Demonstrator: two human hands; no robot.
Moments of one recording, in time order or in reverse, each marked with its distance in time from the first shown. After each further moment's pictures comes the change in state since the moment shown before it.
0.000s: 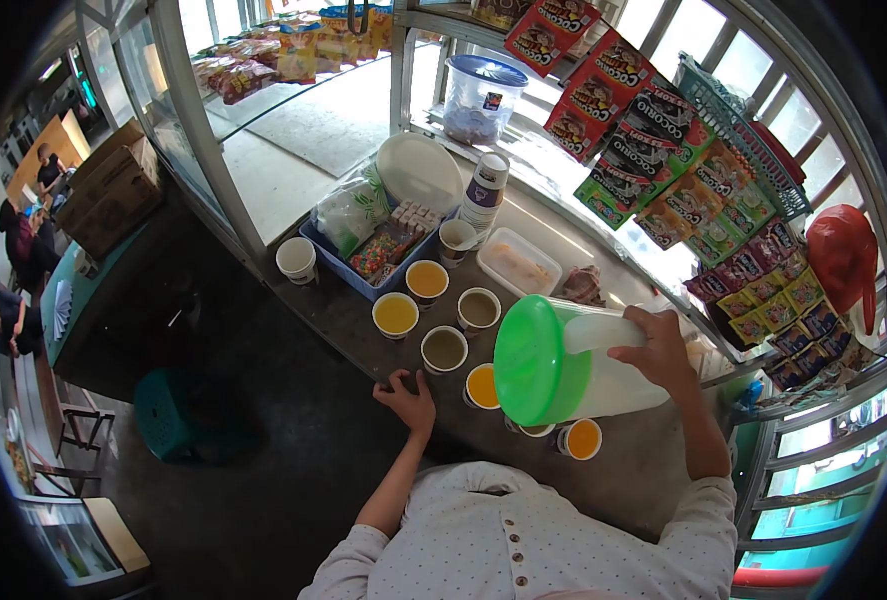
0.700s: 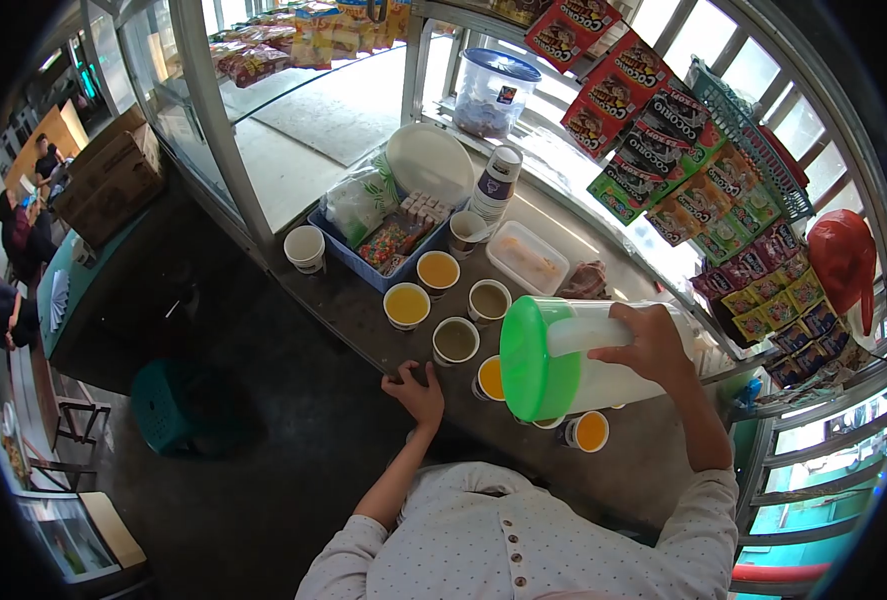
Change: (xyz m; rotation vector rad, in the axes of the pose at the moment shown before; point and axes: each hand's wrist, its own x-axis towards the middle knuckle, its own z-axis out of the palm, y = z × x) left_hand 0.002 -0.002 -0.003 0.016 -0.036 0.019; right_hand 0.013 -0.038 0.014 -0.157 -0.090 -0.045
